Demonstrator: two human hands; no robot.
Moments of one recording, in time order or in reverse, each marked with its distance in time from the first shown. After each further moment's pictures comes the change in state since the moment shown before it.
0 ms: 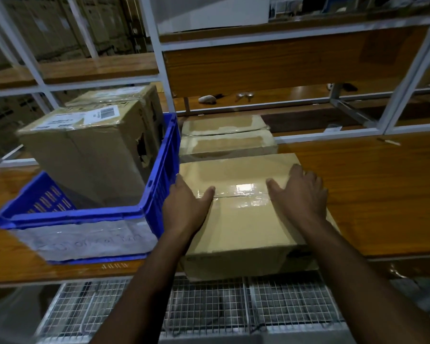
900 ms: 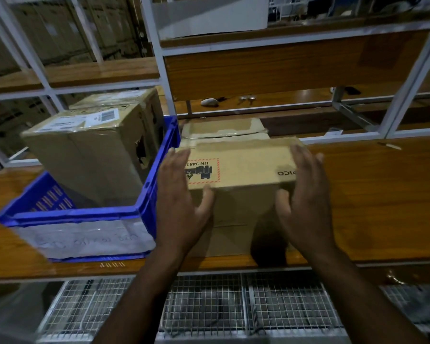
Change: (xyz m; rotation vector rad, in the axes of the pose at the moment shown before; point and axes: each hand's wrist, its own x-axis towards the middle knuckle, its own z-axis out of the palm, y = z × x) left_hand -0.036 0.031 -0.022 -0.117 0.327 0.498; right_hand -0.043 0.004 -0.039 0.445 0.339 -0.486
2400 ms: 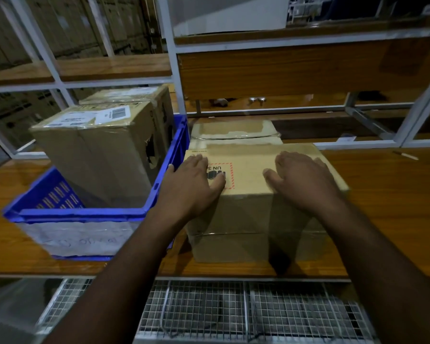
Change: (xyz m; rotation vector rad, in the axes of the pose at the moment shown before) left_hand 0.065 -0.014 -0.005 0.499 -0.599 -0.120; right_hand 0.076 -0.012 0.021 -0.456 -0.541 0.095
